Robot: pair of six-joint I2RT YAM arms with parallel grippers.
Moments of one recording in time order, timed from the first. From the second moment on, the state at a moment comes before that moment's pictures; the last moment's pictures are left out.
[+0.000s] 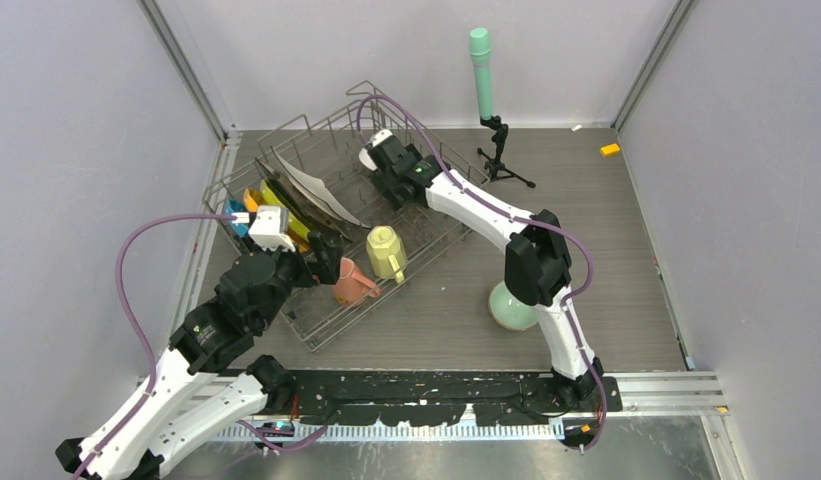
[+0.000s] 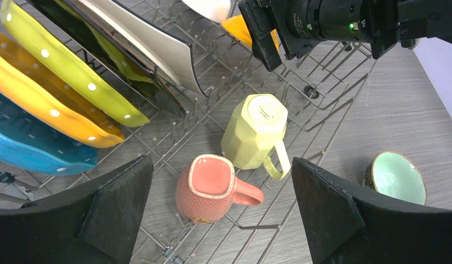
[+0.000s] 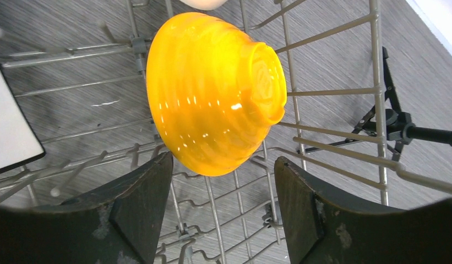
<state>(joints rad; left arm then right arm) -0.74 0.57 0.84 -0.56 -0.44 -0.41 0.78 2.18 2.02 -0.68 0.46 -0.04</state>
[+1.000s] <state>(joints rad) -0.74 0.61 0.84 -0.55 -0.41 -0.42 0.74 2.17 2.00 -0.63 0.44 0.06</state>
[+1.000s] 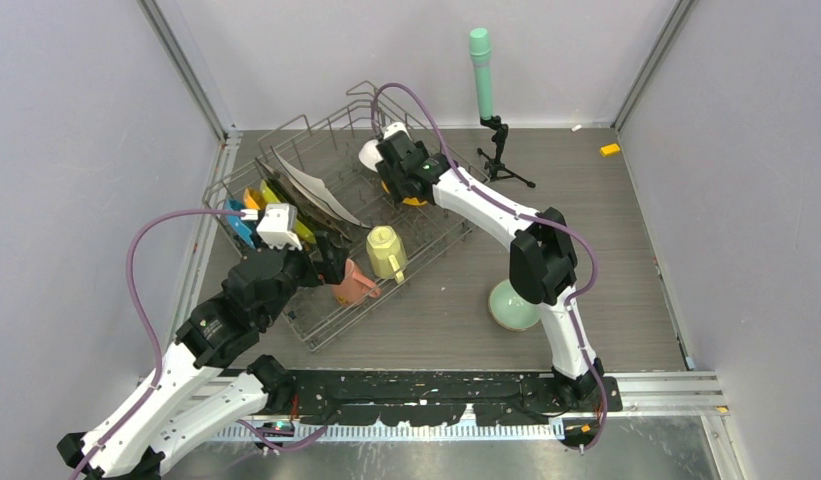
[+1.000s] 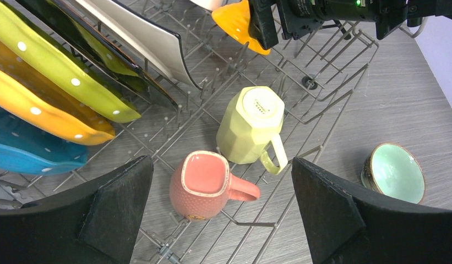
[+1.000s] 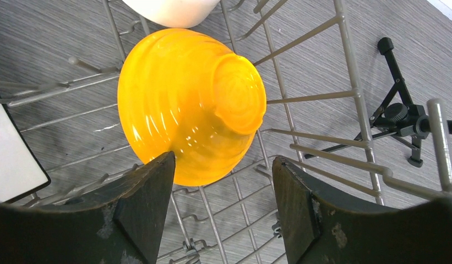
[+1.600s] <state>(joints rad) -0.74 0.65 0.84 -0.55 -0.35 -0.43 0.86 1.57 1.45 -0.43 0.45 0.11</state>
